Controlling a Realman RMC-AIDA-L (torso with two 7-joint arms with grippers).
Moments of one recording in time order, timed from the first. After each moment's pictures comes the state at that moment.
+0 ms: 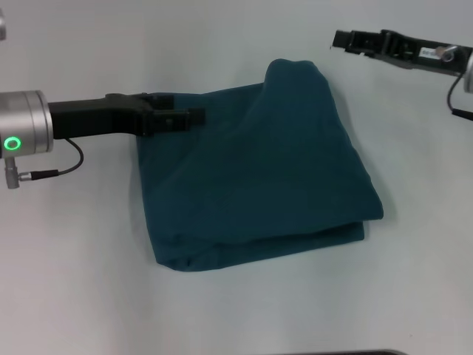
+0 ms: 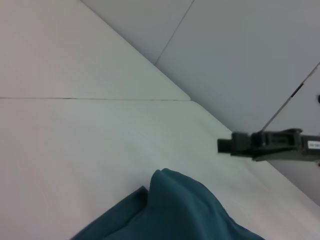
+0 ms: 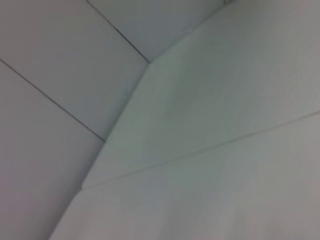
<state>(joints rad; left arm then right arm) -0.51 -2.14 -2.31 -0.81 -1.15 1.43 -1.88 0.61 2.03 2.53 0.51 -1.93 1.24 -1.17</state>
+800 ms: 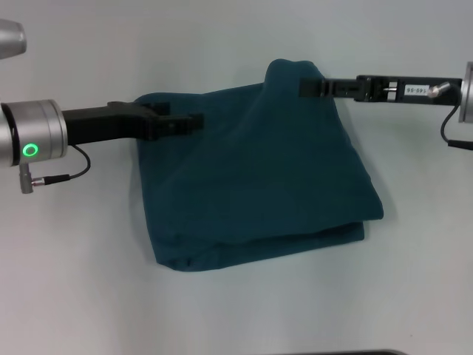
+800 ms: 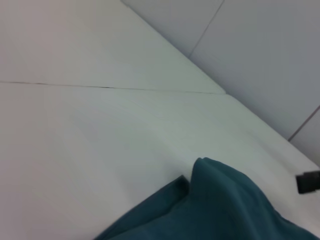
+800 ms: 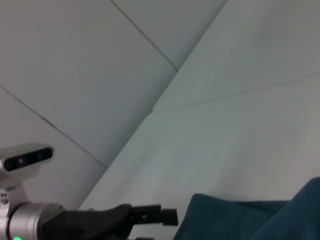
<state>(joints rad) -0.51 -2.16 -2.27 -0.76 -1.14 1.29 -1.86 0.59 2.02 2.39 0.52 -1.92 1.46 -1.22</state>
